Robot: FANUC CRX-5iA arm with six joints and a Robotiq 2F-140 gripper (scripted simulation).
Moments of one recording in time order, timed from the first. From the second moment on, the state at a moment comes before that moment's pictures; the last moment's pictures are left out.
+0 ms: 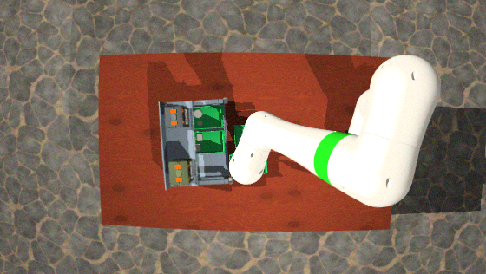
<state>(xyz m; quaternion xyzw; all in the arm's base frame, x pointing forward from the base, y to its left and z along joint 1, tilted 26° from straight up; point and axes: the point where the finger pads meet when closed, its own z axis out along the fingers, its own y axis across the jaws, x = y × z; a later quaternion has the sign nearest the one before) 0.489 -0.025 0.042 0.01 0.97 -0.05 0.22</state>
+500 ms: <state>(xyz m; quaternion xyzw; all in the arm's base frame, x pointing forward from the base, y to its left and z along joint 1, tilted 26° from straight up) 0.494 -0.026 0.032 0.01 0.97 -0.05 0.22</state>
